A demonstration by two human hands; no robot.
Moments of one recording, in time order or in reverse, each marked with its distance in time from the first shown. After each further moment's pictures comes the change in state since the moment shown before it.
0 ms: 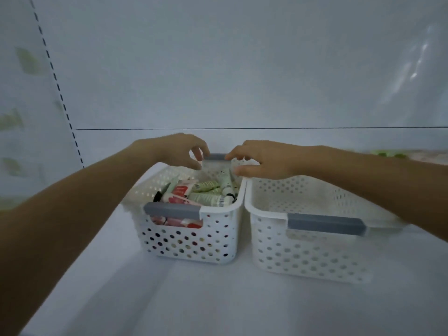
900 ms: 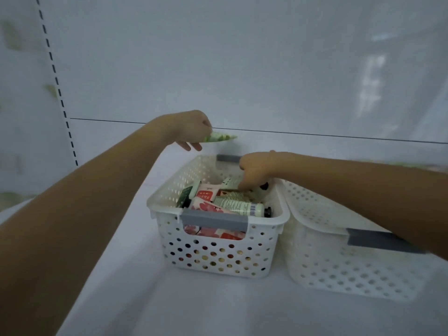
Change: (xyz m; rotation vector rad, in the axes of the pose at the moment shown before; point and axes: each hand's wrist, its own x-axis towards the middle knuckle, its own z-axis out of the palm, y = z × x) left_hand 0.006 -0.016 -0.024 -0.487 0.179 -0.171; right_hand 0.077 -0.035 0.020 -0.175 -0.276 0.387
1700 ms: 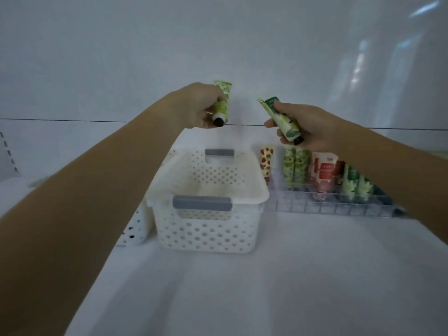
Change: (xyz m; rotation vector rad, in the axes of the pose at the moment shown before) left_hand -0.009 0.198 0.082 -0.799 0.037 -0.111; right_hand -0.146 0.220 0.008 1.563 0.391 0.020
